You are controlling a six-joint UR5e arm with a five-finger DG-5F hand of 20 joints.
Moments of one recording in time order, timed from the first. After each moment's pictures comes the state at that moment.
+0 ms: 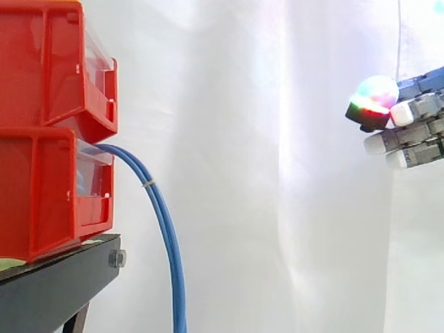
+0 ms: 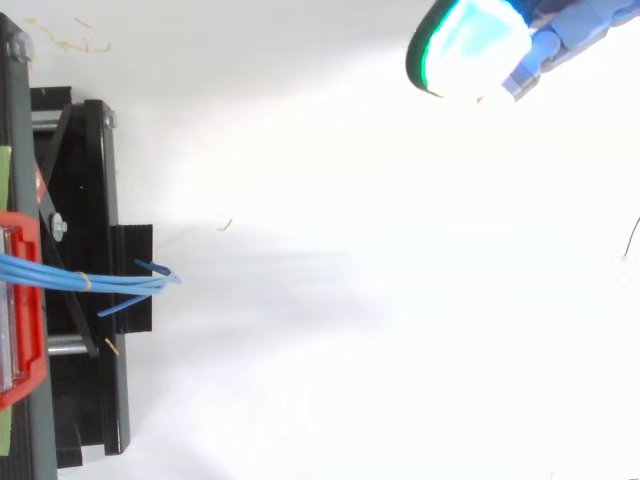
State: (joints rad) arm 0.04 -1.80 -1.66 -2.81 -1.30 -0.09
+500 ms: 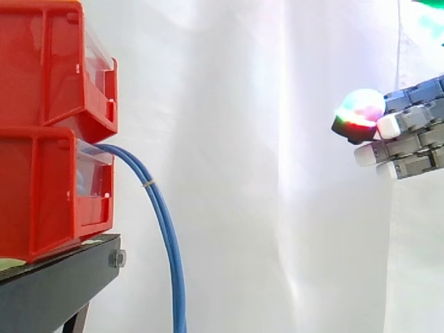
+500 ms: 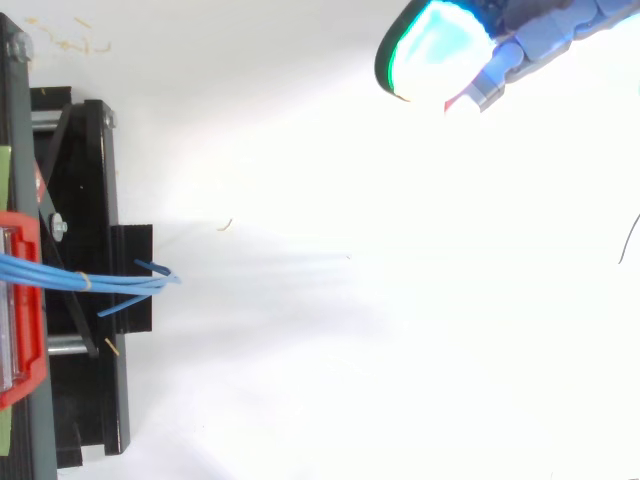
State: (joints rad) arm 0.07 -1.83 -1.66 -2.76 -1.24 -0.10
